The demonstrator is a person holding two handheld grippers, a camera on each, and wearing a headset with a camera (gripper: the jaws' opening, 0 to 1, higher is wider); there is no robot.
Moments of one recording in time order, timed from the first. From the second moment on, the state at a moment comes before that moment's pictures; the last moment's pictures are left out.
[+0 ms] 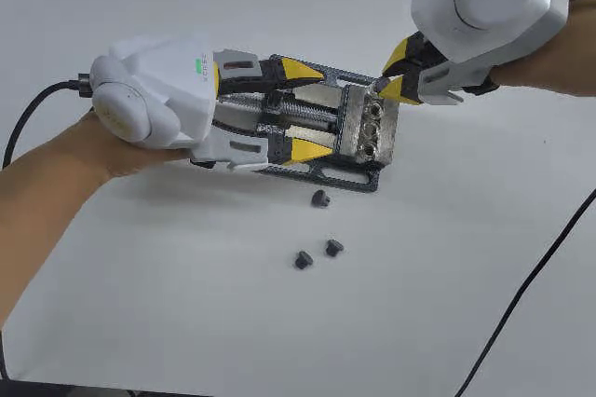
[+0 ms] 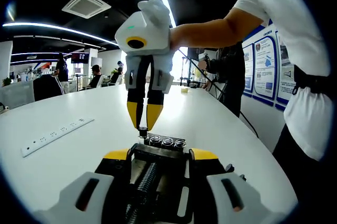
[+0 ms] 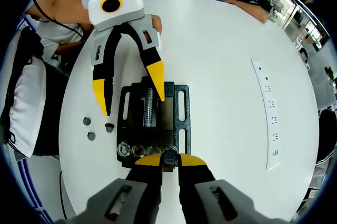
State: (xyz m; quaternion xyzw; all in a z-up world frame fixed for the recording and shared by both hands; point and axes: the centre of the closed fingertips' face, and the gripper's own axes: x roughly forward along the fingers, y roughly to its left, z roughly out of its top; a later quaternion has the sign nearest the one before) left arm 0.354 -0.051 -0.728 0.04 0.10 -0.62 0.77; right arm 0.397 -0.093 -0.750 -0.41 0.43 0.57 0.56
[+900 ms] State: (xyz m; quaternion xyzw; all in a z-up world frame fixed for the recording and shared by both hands) left arm 0.354 -0.050 -0.728 0.04 0.10 -0.62 0.77; right arm 0.397 -0.092 -0.750 -0.42 0.44 0.57 0.55
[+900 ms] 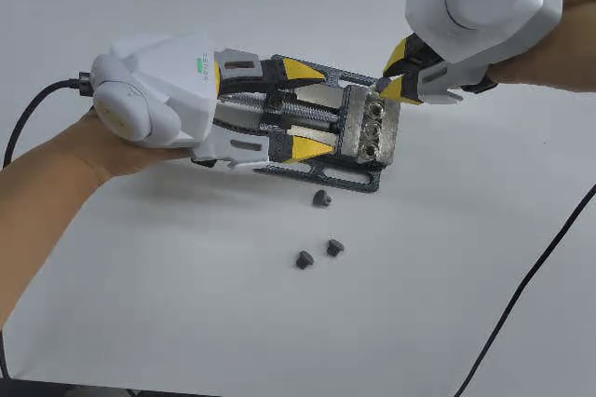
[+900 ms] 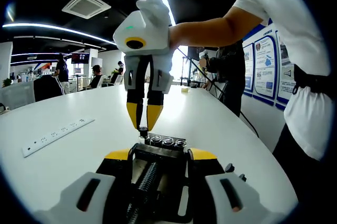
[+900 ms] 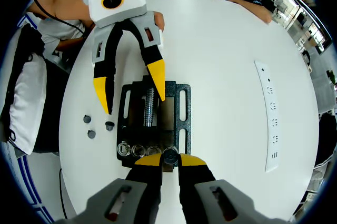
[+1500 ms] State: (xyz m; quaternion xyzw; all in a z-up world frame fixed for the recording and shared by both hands) left arm 0.356 -0.048 -0.727 0.04 0.10 -0.62 0.78; right arm 0.398 -0.088 -0.750 -0.42 0.43 0.58 0.55
